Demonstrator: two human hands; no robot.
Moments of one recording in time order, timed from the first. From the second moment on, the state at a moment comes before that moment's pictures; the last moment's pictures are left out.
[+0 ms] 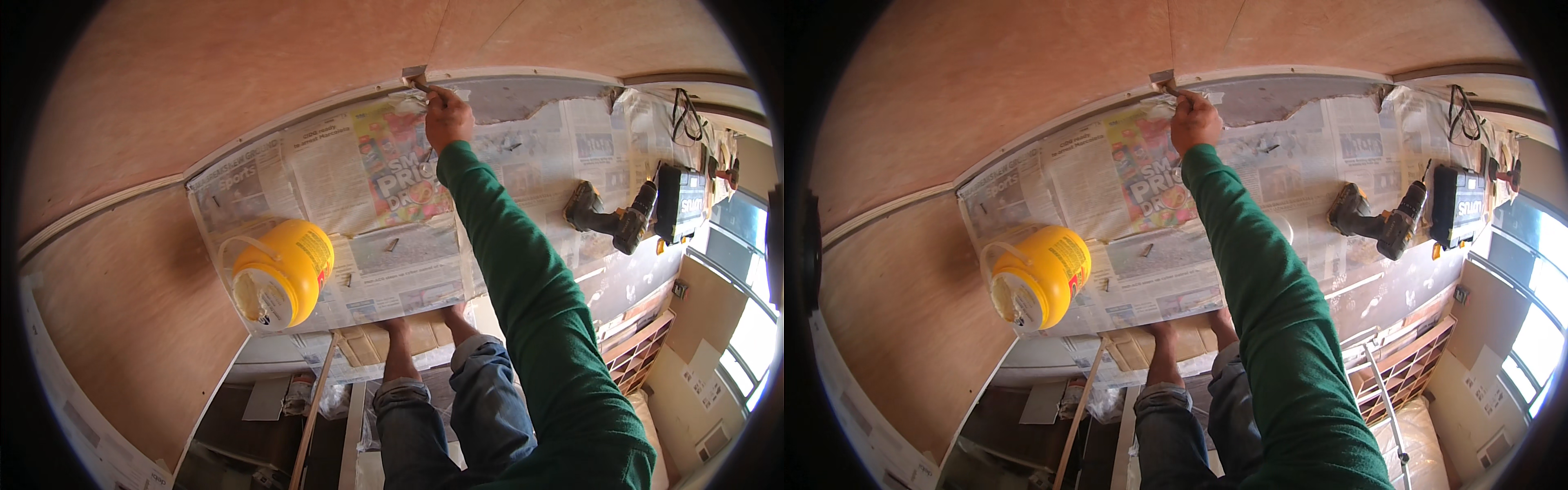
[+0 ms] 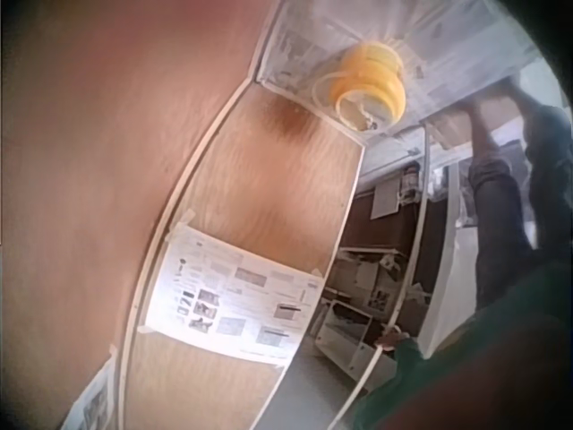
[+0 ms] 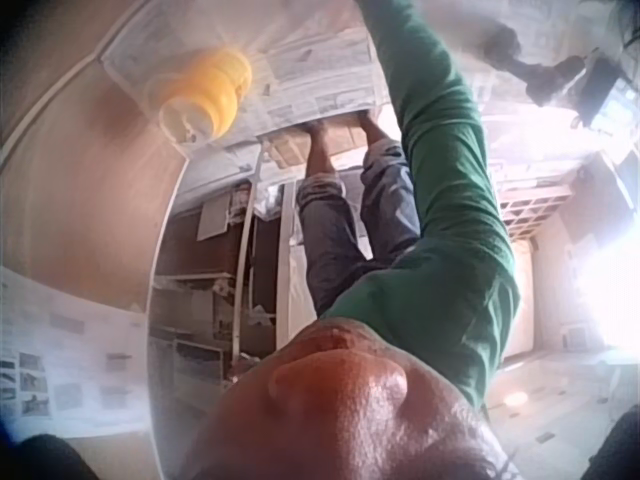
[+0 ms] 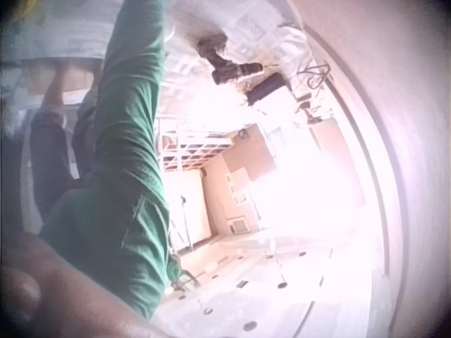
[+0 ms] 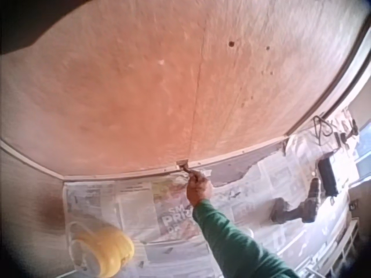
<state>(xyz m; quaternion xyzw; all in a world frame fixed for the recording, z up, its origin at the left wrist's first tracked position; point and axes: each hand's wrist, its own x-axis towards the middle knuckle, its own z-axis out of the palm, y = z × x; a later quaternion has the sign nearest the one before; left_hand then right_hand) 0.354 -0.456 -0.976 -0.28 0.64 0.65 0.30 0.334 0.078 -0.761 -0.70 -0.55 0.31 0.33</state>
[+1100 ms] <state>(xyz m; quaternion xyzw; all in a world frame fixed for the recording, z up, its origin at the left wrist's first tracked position) 0.355 -0.459 -0.977 -0.24 0.69 0.60 0.33 0.317 0.103 -0.744 -0.67 -0.66 0.25 0.26</state>
